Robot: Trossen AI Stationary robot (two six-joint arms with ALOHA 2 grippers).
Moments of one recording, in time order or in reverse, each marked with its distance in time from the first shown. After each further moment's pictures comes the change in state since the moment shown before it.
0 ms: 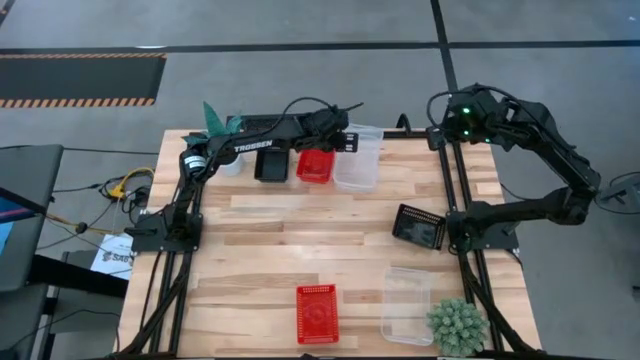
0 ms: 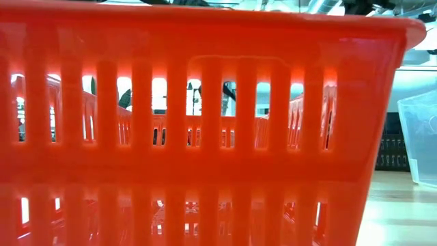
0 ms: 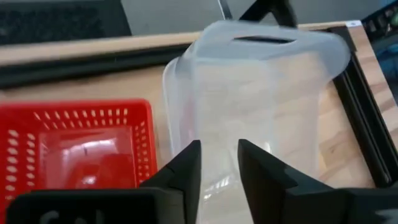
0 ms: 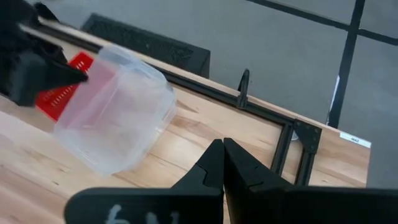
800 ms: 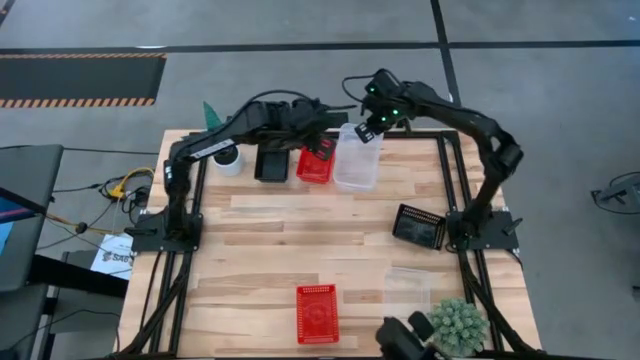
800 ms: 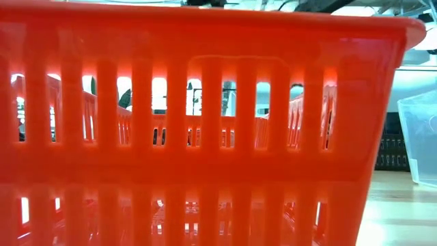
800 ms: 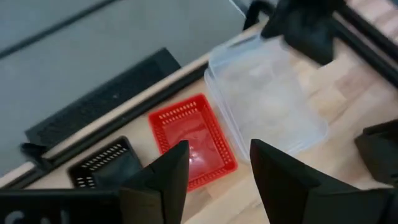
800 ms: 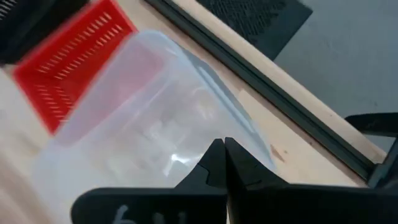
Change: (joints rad) left arm -0.163 -0.156 0.416 -0.709 -0.257 0.256; right arm -0.200 0.652 0.000 0.468 -0.445 -0.333
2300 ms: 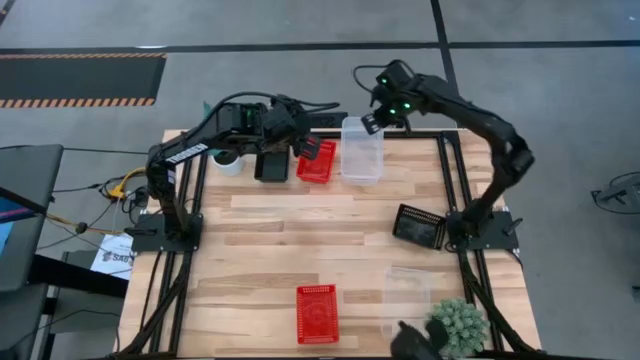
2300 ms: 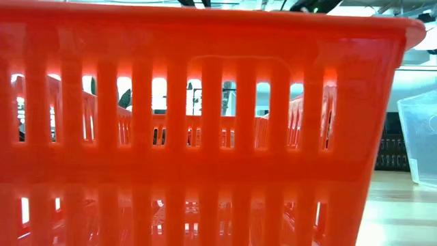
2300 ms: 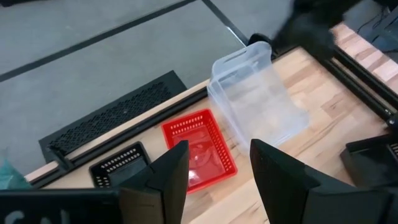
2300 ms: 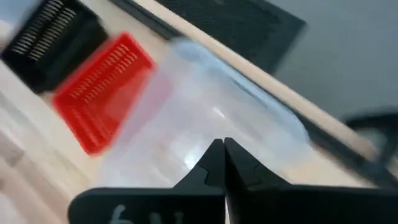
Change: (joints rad) left arm -0.067 -0.117 -0.002 -0.049 -0.103 -0.058; right arm -0.013 -0.101 0.032 -0.059 0.001 0.087
